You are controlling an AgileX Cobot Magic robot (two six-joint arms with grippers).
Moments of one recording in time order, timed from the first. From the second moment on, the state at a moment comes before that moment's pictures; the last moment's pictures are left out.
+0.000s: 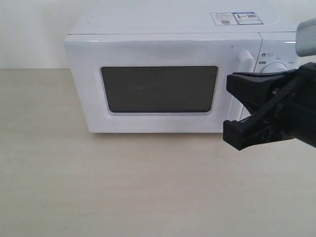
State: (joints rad) left arm -0.44 0.32 -0.31 -0.72 0.20 0.67; right arm 0.87 0.89 -0.45 1.08 -0.33 -0.97
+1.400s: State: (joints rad) left arm -0.44 0.32 -0.31 -0.72 0.20 0.67; right arm 0.10 0.56 -0.35 1.08 0.26 -0.96
